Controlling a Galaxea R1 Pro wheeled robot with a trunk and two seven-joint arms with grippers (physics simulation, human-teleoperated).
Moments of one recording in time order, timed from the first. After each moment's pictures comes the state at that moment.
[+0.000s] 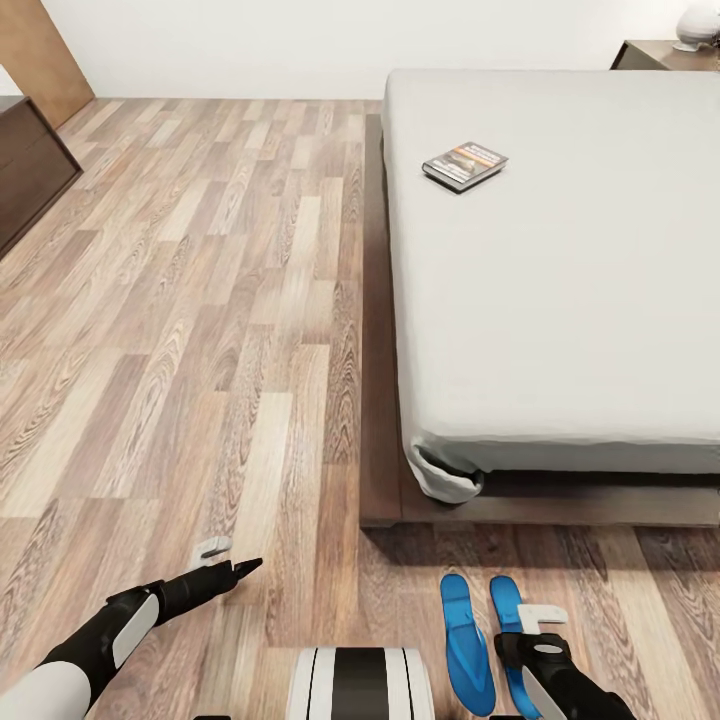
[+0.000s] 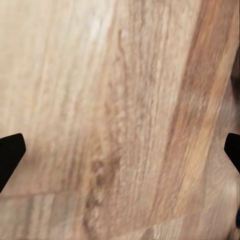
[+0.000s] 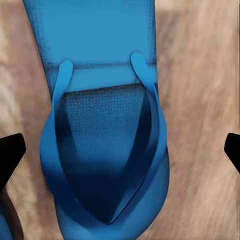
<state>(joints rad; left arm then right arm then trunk) -0.59 0.25 -0.13 -0.45 0.51 0.28 -0.63 -0.47 -0.13 0.30 -0.43 -0.30 0.17 -0.25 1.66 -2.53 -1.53</state>
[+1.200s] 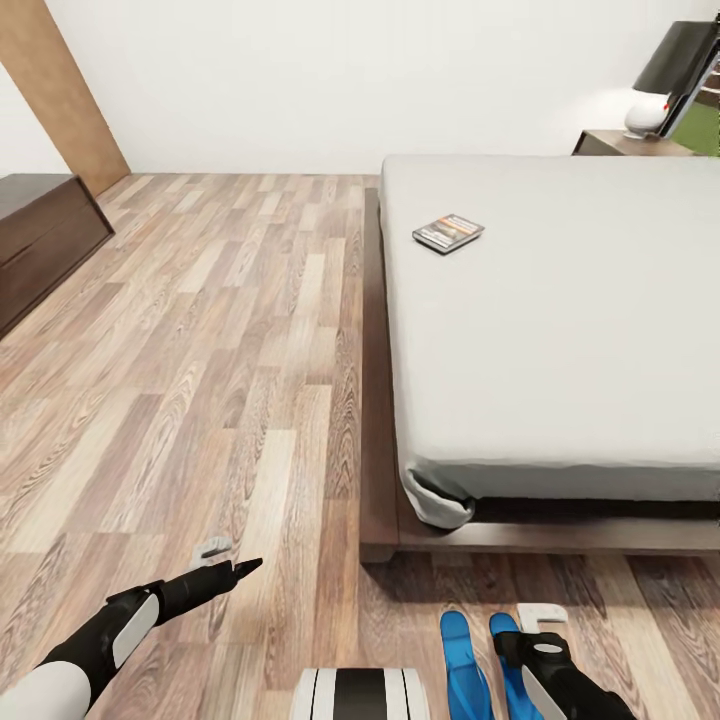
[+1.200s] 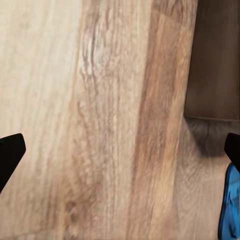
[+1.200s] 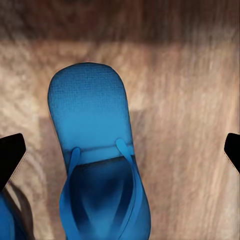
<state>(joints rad) -0.59 0.25 -0.13 -0.45 0.51 0.28 -0.63 -0.47 -0.13 0.30 -0.43 -0.30 0.17 -0.25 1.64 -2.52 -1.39</state>
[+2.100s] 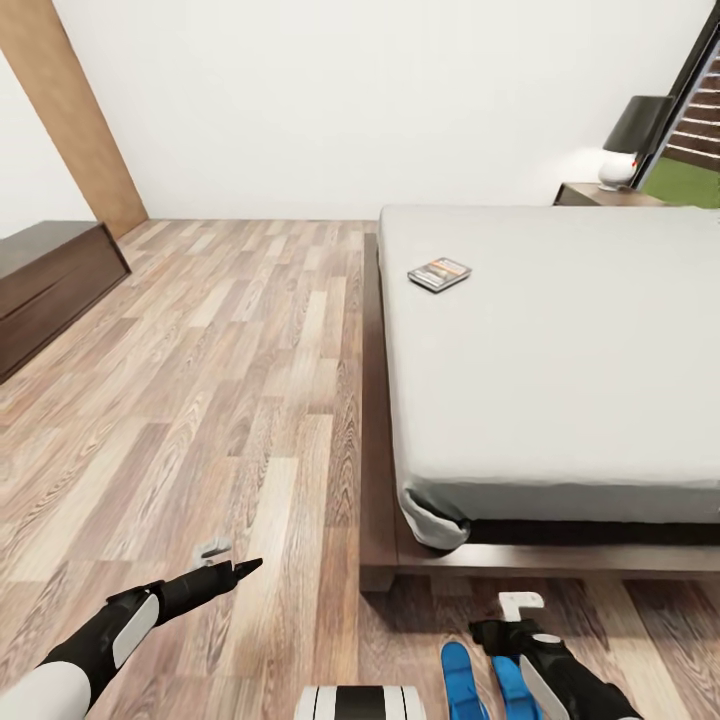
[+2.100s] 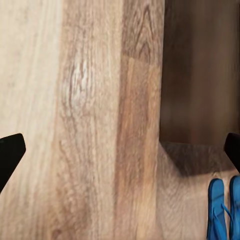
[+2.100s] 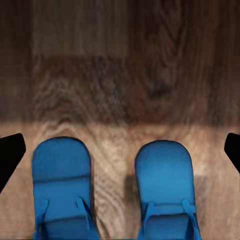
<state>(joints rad) -0.59 0.25 -0.13 -0.45 0.51 0.28 -0.63 -0.47 -0.14 0.30 -0.48 -0.31 0.18 -0.02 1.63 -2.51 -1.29</state>
